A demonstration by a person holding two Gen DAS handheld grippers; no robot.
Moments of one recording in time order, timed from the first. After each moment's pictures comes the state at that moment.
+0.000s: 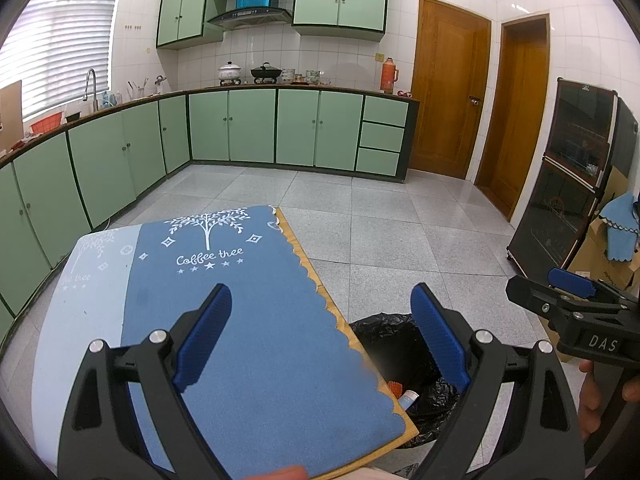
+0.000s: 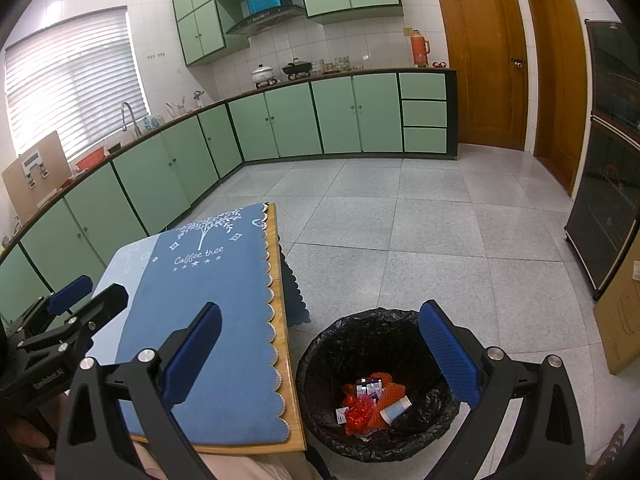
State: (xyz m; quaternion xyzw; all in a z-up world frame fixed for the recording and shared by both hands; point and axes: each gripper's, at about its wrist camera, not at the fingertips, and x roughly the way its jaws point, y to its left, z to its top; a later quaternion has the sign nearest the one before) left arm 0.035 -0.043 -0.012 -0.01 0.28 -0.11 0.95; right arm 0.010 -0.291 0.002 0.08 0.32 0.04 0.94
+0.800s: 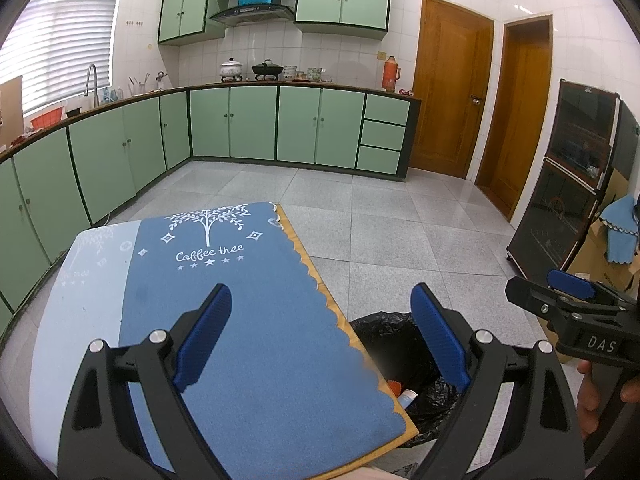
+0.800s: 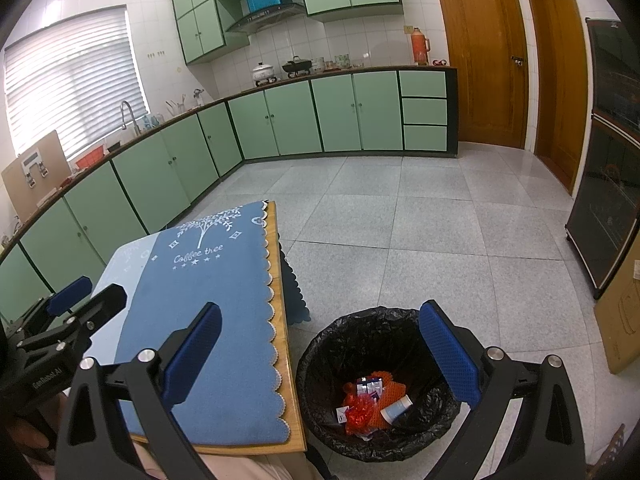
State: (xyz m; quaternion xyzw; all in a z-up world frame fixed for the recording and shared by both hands) left arm 0.035 -0.043 -0.014 -0.01 0.28 -0.11 0.95; right arm 0.010 -0.290 0.000 0.08 0.32 0.04 0.94
